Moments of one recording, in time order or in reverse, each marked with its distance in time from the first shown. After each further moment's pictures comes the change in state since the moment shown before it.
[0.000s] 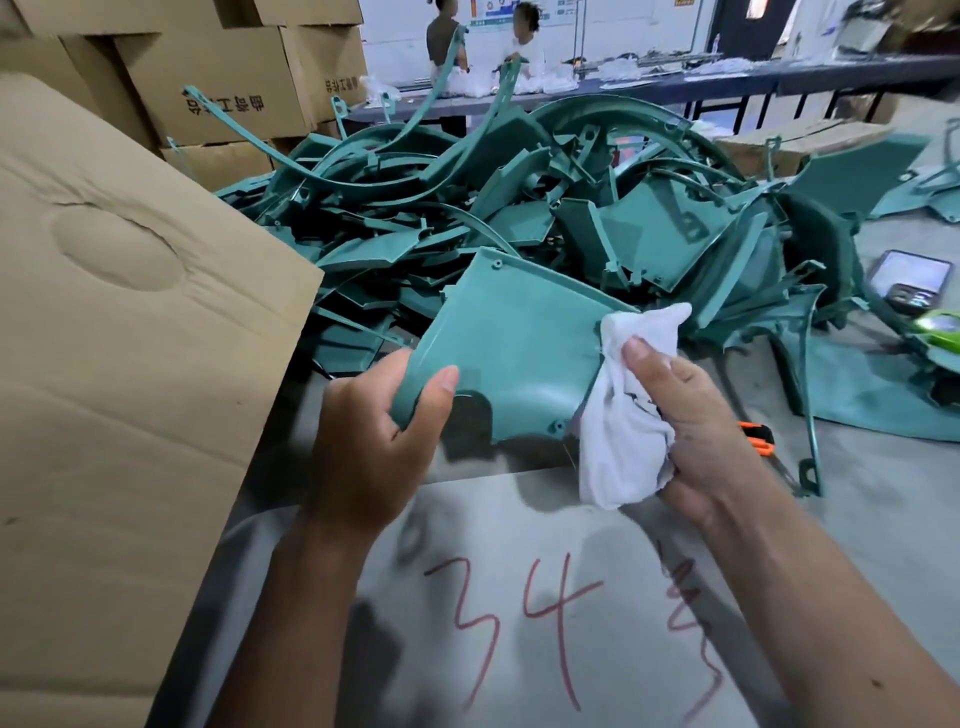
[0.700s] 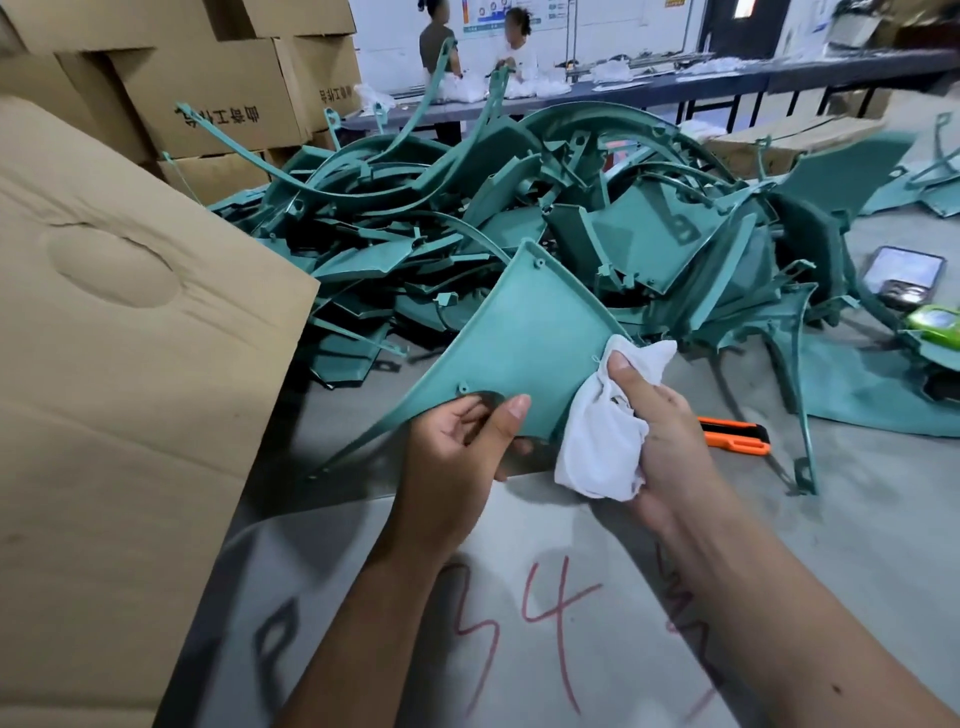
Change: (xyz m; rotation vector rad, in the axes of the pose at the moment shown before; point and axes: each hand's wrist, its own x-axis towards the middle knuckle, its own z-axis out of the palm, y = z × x) left_hand -0.017 0.028 0.050 -0.657 -0.108 -0.453; right_hand 0.006 0.022 0.007 0.138 0.315 0.070
